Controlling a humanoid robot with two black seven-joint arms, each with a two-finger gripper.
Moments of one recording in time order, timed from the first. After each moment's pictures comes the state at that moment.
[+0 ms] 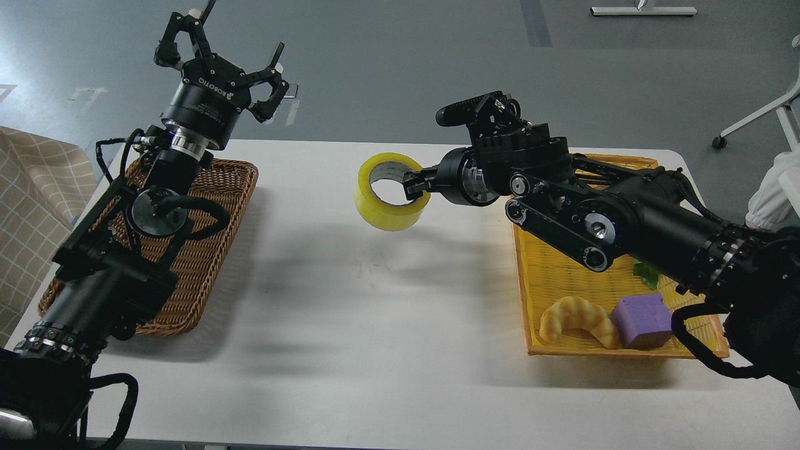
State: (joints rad) left arm -0.60 0.24 -1.26 -0.96 0.17 -0.49 -0.20; right arm 1.18 0.00 0.28 0.82 -1.61 0.49 -0.16
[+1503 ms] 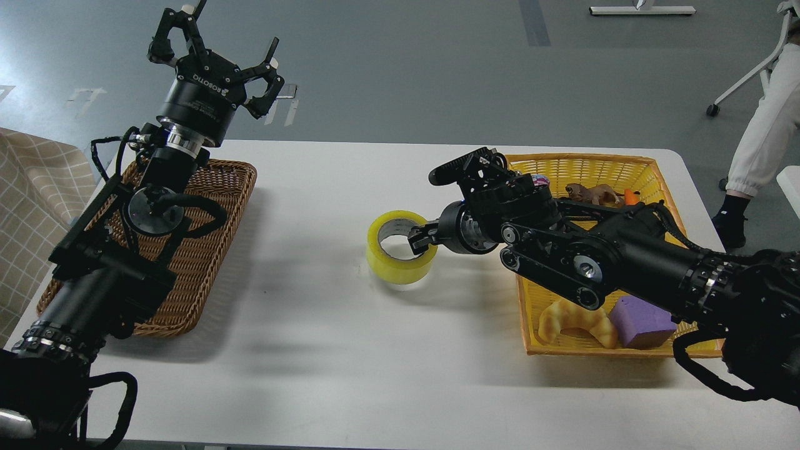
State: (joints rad) left arm -0.60 0.24 -1.28 -0.96 0.17 -0.49 -0.20; right arm 1.11 0.00 0.16 0.87 -1.60 0.49 -0.16
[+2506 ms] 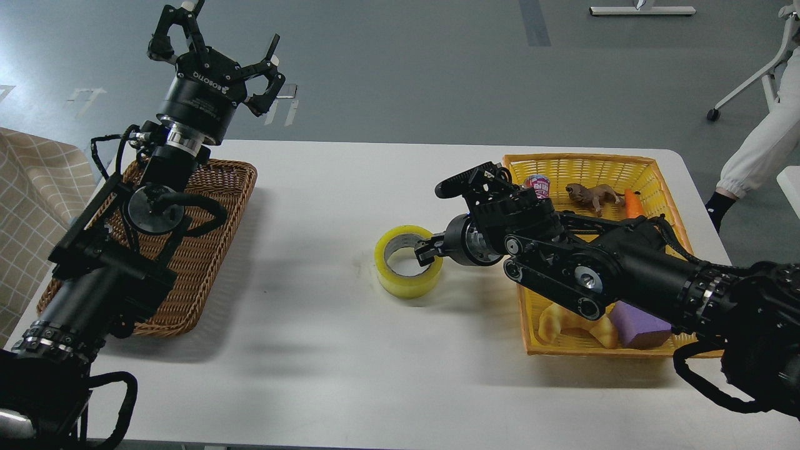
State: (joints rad) left arm -0.60 0.24 -1.28 -0.97 0.17 -0.49 -0.20; right arm 1.07 0.00 0.16 0.85 -1.61 0.49 -0.16
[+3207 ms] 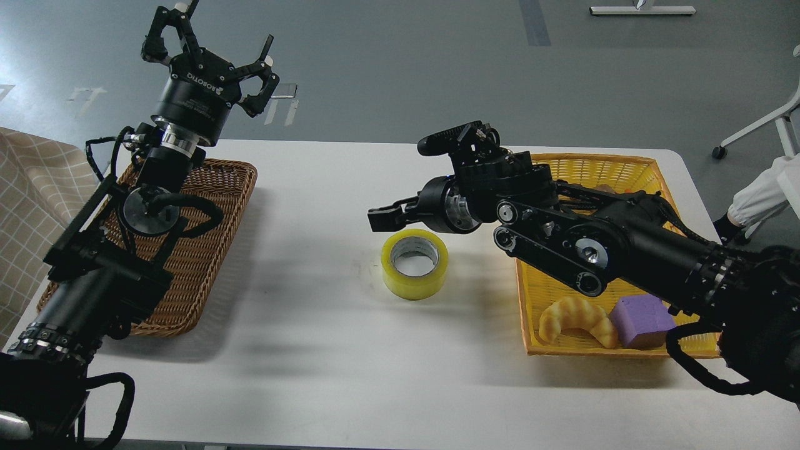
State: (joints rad) left arm -0.59 0.24 -1.28 -0.97 0.16 -0.49 -0.20; right arm 1.12 -0.05 0.39 1.02 -1.59 0.49 -0.16
